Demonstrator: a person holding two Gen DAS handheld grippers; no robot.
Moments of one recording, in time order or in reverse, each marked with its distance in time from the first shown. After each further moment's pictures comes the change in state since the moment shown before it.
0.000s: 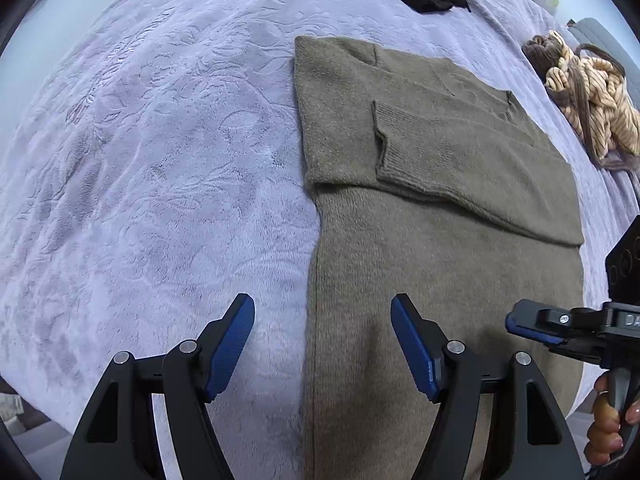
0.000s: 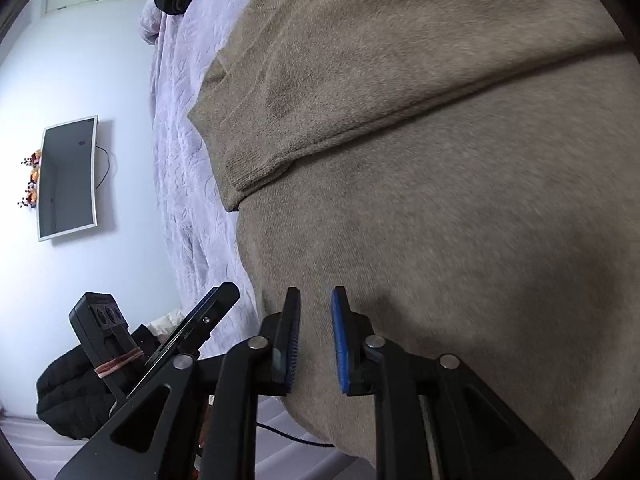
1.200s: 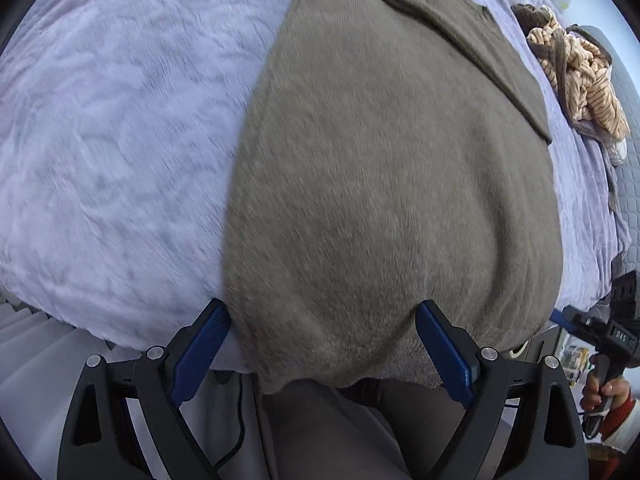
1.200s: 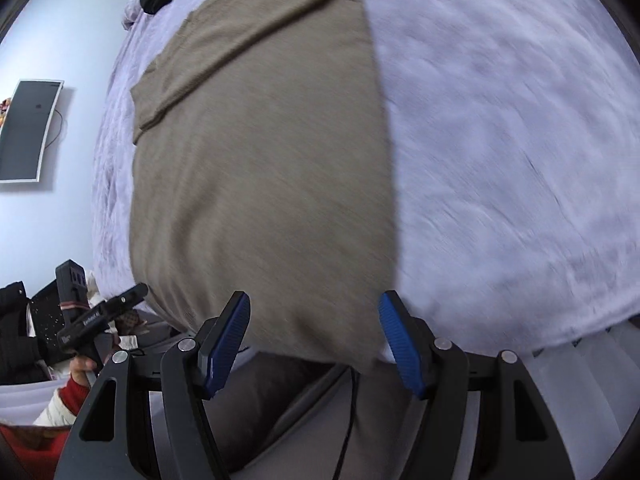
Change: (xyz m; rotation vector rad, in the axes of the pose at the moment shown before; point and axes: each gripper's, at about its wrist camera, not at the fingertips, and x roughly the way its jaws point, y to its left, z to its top) left arm 0.009 -0.011 -0.182 -0.130 0.205 -0.186; right arm -0.165 -0.167 -0.127 -0.128 -0.055 -0.305
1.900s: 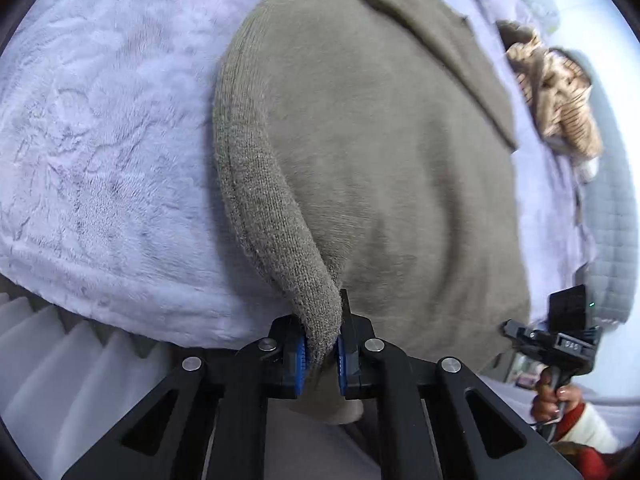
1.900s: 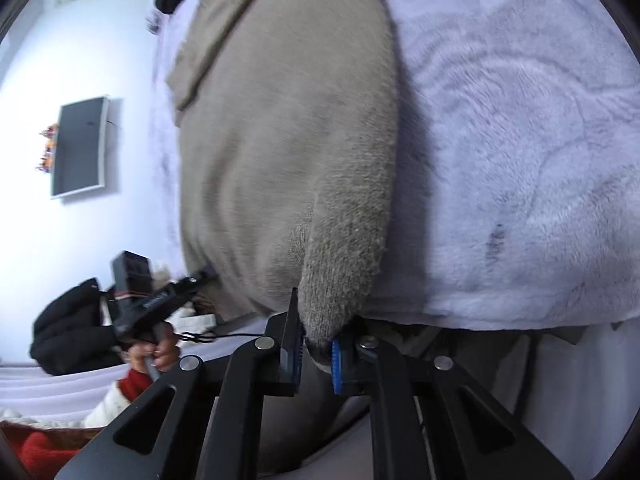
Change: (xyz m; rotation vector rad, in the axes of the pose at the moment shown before) left arm -0.018 -0.002 -0.019 -0.063 -0.022 -0.177; right arm 0.037 -0.023 -0.020 0.076 0.087 0.370
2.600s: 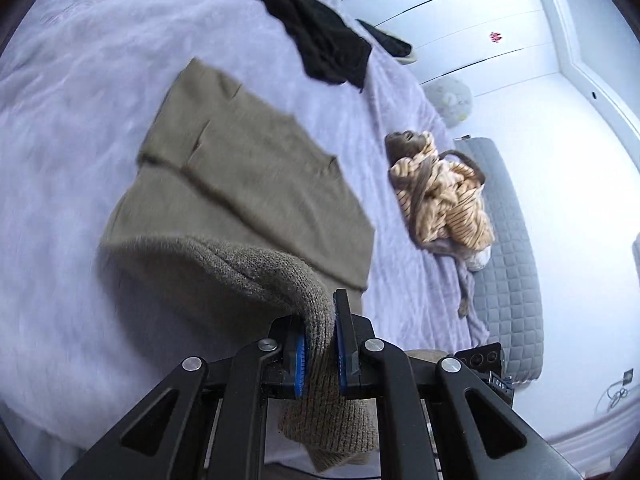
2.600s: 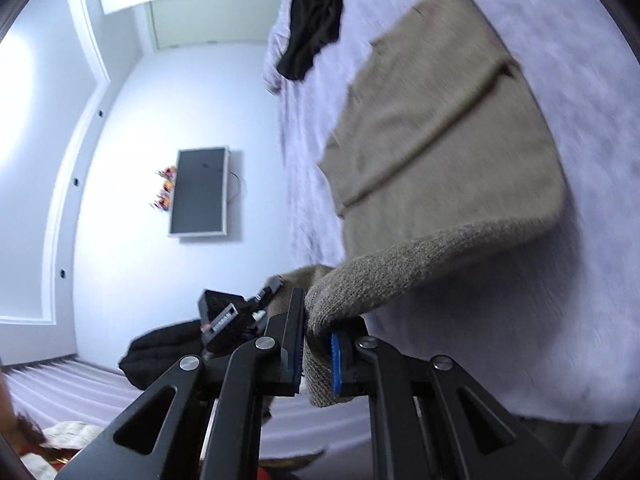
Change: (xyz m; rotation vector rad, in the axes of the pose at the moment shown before) left arm -0.089 -0.085 0.130 0.000 -0.312 -0.367; right arm -0.082 0.082 0.081 -0.069 -0.221 0.425
